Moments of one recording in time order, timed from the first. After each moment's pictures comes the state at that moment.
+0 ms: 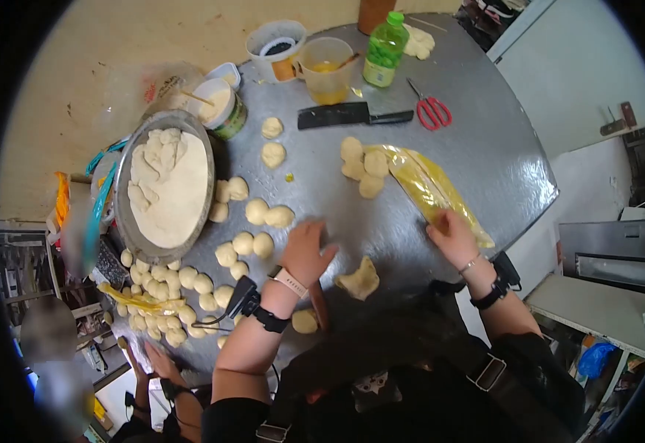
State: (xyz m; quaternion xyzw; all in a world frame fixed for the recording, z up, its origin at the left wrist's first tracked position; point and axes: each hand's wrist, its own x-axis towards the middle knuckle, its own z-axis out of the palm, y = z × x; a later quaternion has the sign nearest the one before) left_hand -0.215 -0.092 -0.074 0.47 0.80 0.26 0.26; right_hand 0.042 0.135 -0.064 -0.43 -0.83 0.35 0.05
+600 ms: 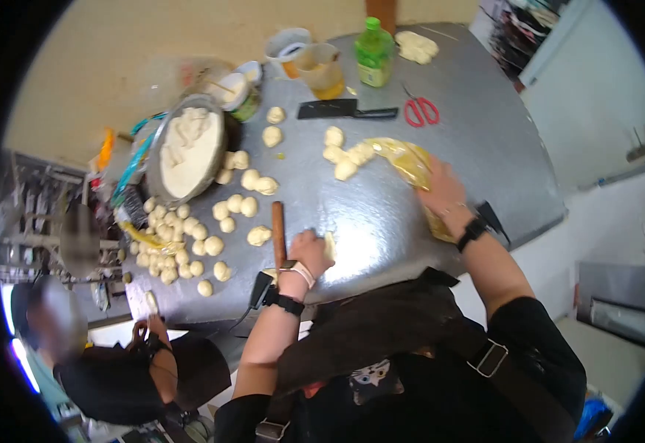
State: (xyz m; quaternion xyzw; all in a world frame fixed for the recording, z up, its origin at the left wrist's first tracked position) left_hand -0.074 -0.076 -0.072 0.44 0.88 -0.02 0.19; right_hand 0.045 0.242 -0.065 -0.37 -0.90 0.22 -0.03
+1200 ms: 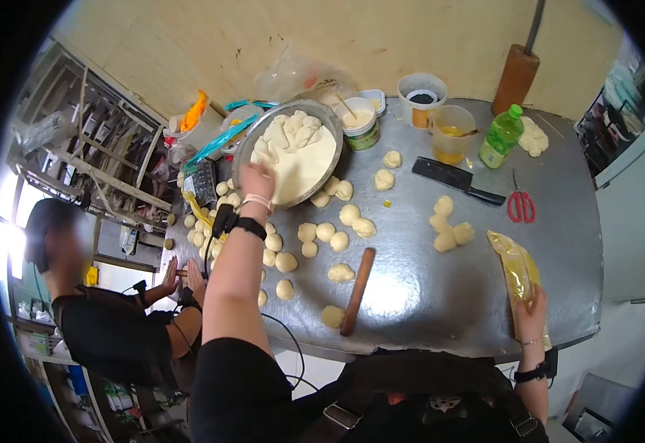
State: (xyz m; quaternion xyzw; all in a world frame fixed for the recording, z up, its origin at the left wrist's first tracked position) left_hand -0.431 -0.226 -0.012 0.09 0.97 0.03 -0.20; right_hand 0.118 0.247 -0.084 -0.34 -0.88 0.30 0.15
